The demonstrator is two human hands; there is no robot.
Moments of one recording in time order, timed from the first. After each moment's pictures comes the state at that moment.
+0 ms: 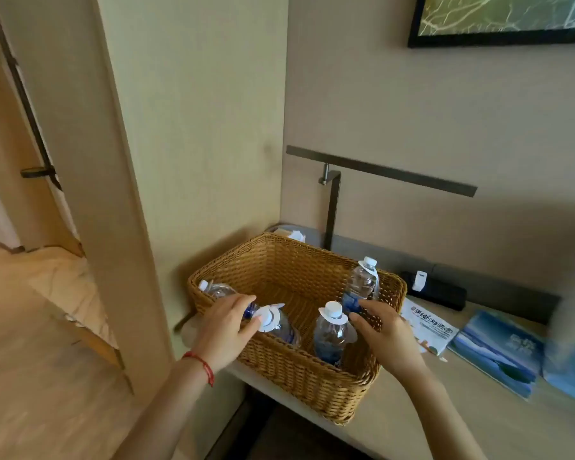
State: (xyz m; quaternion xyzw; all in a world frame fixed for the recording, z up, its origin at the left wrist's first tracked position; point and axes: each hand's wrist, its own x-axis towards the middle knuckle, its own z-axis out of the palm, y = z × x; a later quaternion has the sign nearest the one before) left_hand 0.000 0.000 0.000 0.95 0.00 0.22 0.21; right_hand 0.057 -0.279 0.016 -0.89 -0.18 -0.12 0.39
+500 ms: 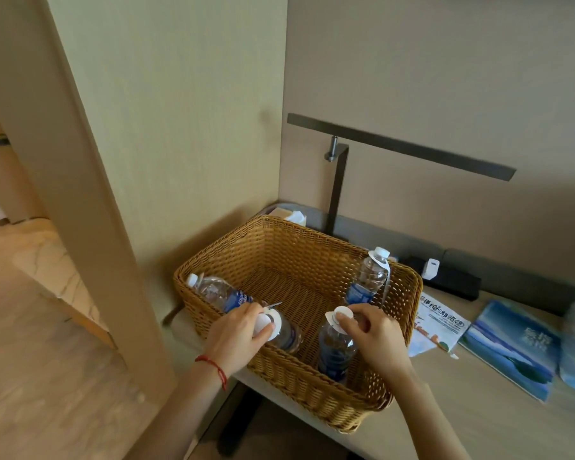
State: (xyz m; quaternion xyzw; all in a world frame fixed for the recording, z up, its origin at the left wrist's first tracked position) left_hand 0.053 -0.004 -0.030 0.96 0.00 0.20 0.20; right_hand 0.104 -0.245 -0.011 -0.91 -0.15 -0.09 0.38
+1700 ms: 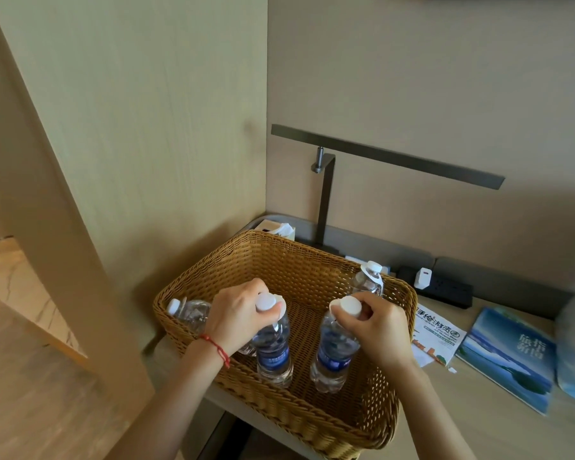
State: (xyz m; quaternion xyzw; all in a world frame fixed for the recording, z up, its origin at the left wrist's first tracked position) left_hand 0.105 -0.011 0.031 0.91 -0.08 0.34 0.22; right_hand 0.127 -0.236 0.030 -0.88 -0.15 -0.18 0.41
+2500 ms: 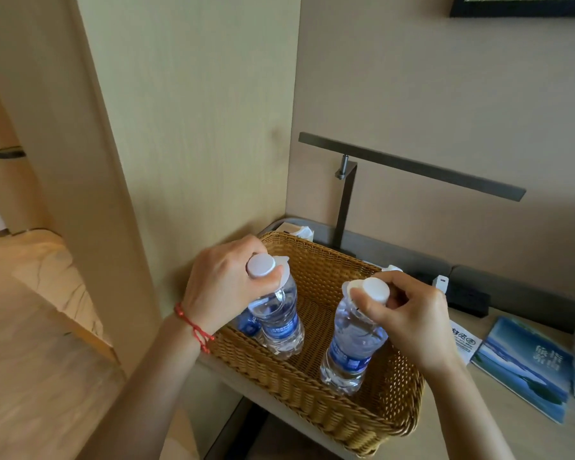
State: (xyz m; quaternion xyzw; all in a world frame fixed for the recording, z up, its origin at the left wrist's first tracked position) left_hand 0.032 0.024 0.128 0.86 -0.10 0.45 0.22; right_hand 0.068 -0.215 0.103 -0.83 -0.24 -0.22 0.46
